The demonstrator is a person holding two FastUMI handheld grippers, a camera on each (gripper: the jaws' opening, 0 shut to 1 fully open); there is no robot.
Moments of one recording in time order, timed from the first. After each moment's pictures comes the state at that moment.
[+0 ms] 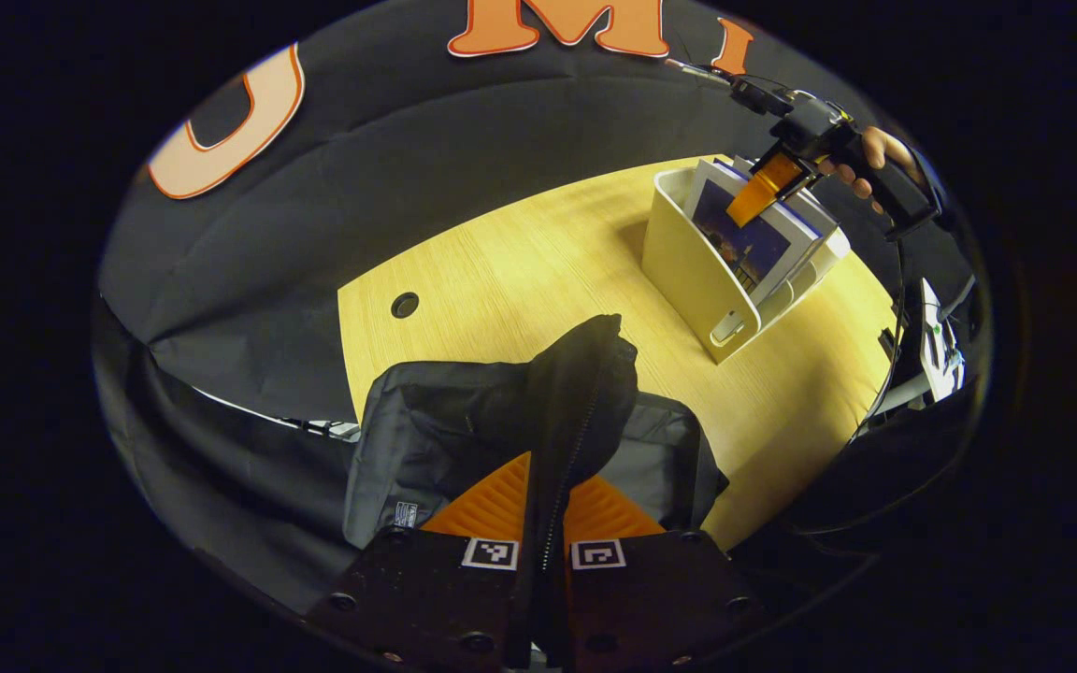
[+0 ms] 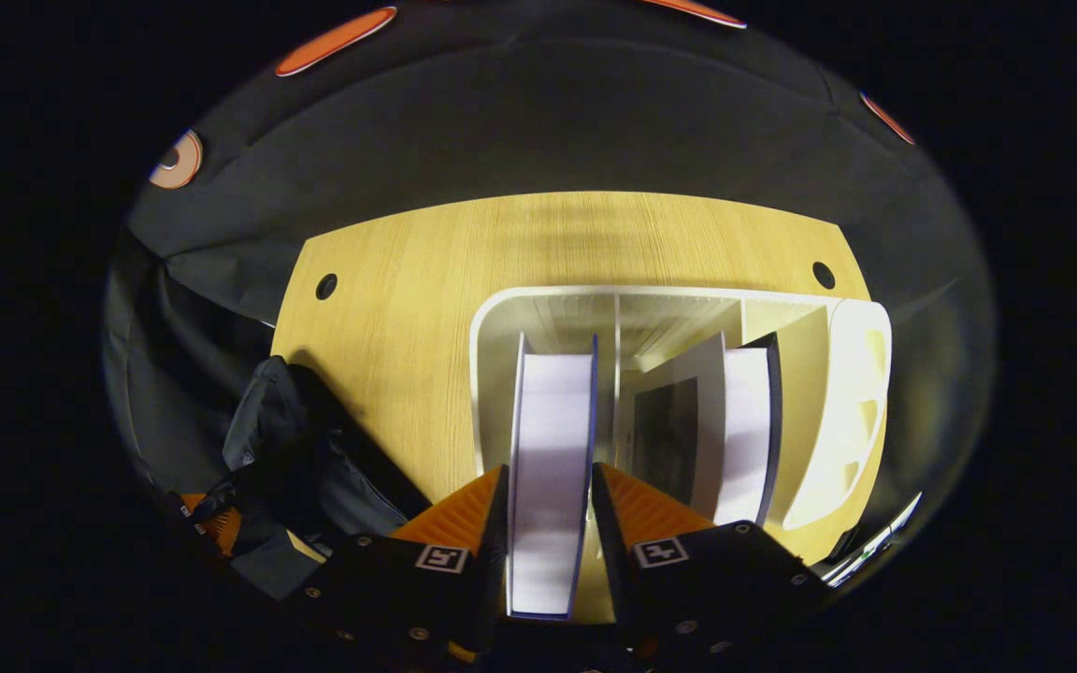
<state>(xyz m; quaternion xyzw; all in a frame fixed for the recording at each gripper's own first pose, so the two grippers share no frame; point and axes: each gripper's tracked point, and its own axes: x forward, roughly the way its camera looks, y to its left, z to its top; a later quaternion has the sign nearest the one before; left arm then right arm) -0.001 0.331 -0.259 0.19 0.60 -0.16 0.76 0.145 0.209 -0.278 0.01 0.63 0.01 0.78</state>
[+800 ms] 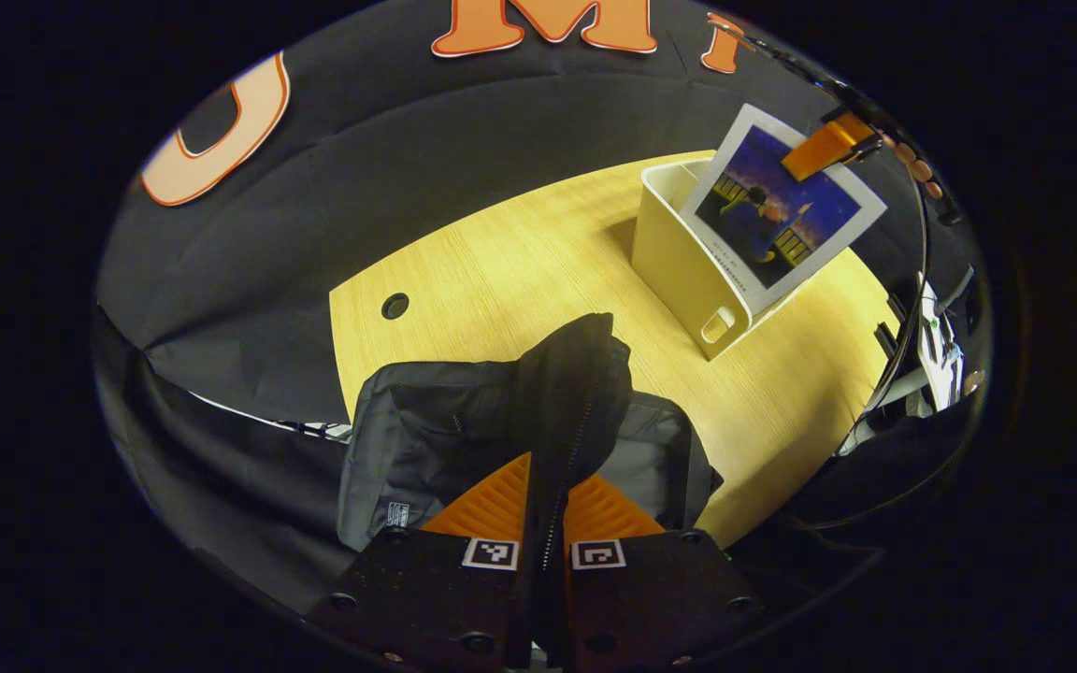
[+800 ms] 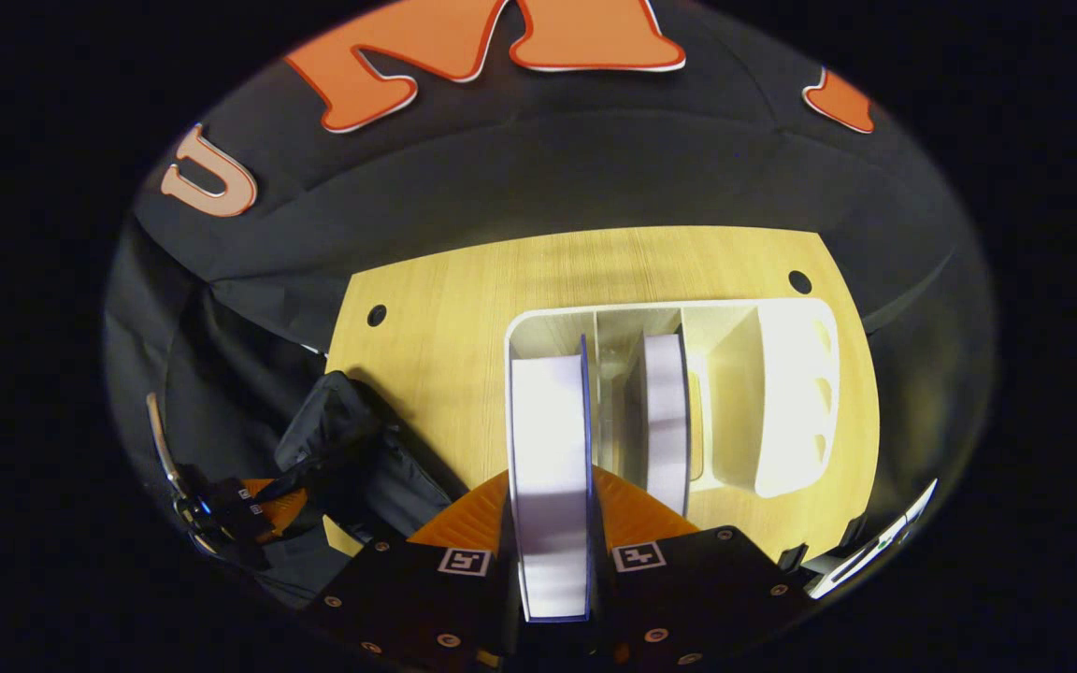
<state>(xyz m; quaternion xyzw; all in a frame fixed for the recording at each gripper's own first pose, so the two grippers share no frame) 0.000 0.321 -0.262 0.20 0.60 -0.17 0.75 0.107 0.192 -0.160 0.06 0.57 0.05 0.82</state>
